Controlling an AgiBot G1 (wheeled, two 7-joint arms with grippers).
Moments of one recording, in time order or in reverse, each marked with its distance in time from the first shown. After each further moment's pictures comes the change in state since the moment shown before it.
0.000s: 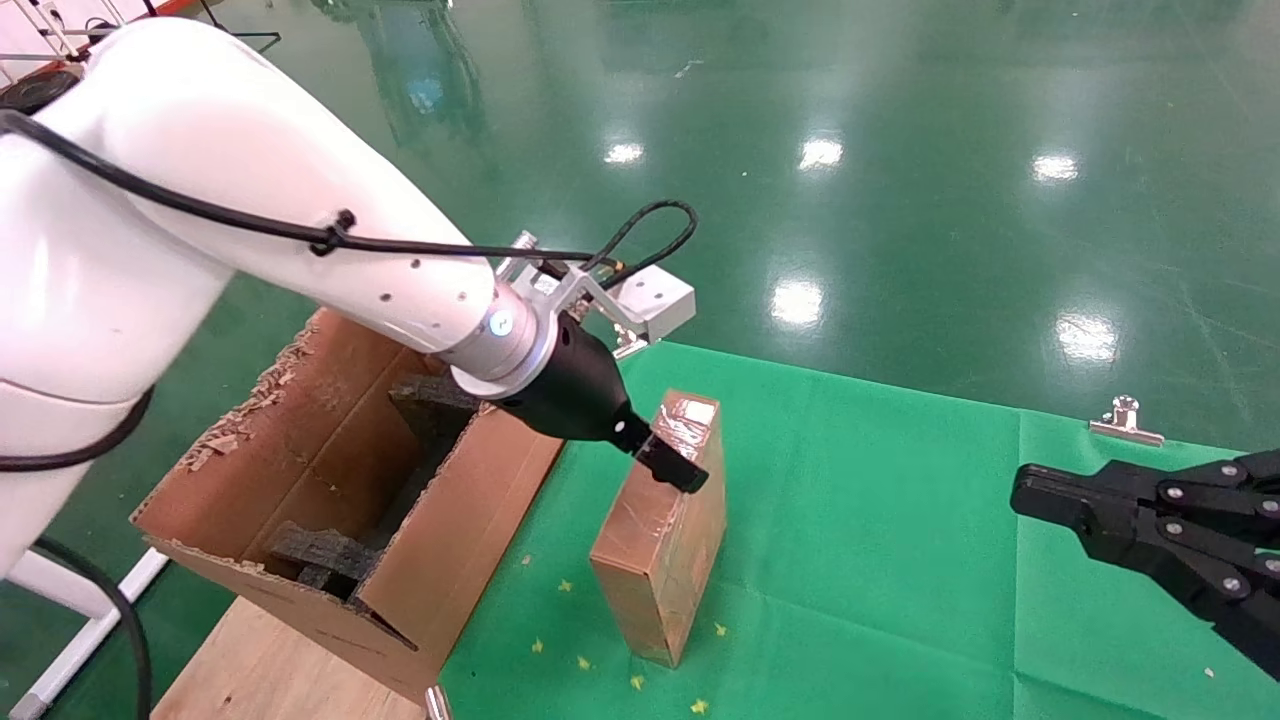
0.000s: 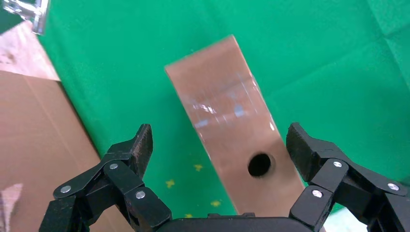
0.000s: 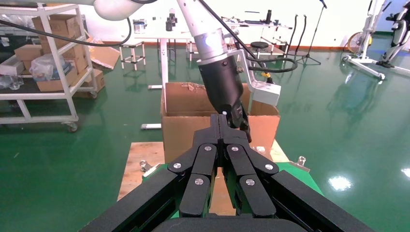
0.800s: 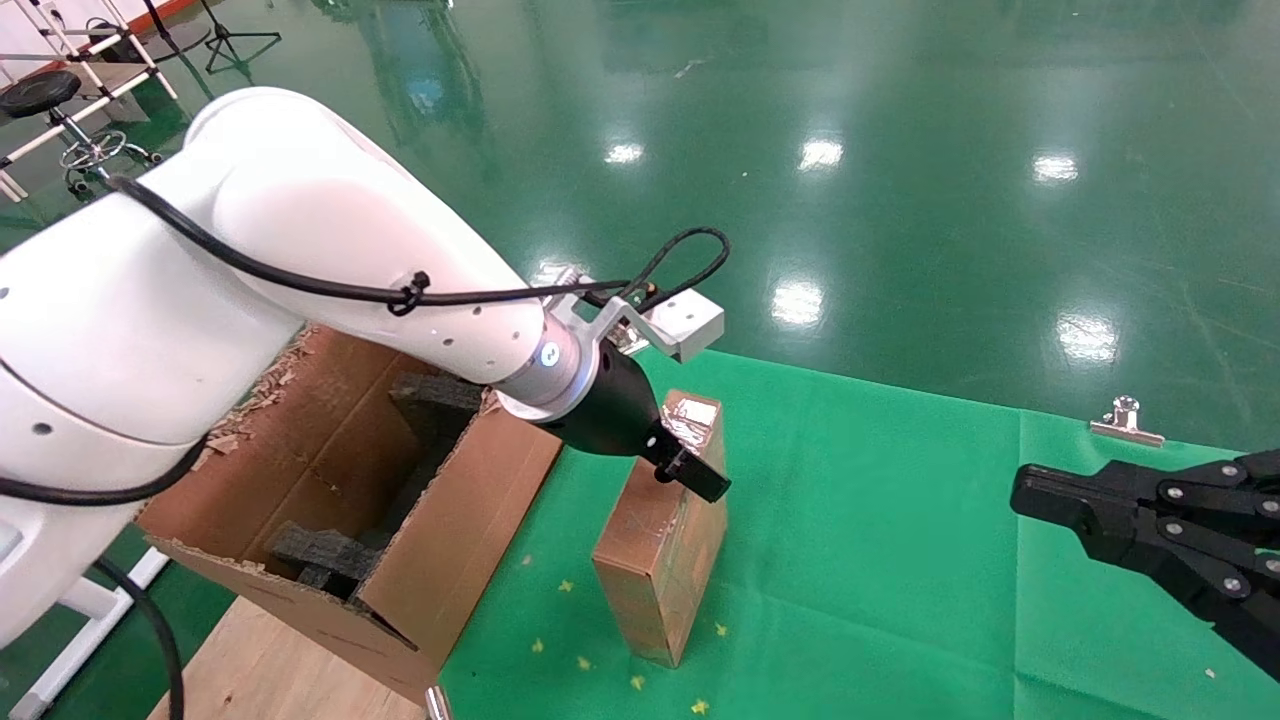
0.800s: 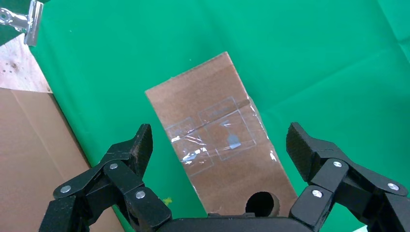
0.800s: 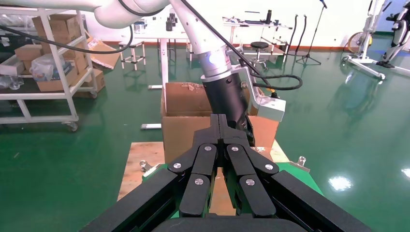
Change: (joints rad) left arm 0.042 0.044 0.040 -0.004 0.066 -0.062 -0.041; right arm 0.000 0.000 0.000 0.000 0.000 0.000 0.000
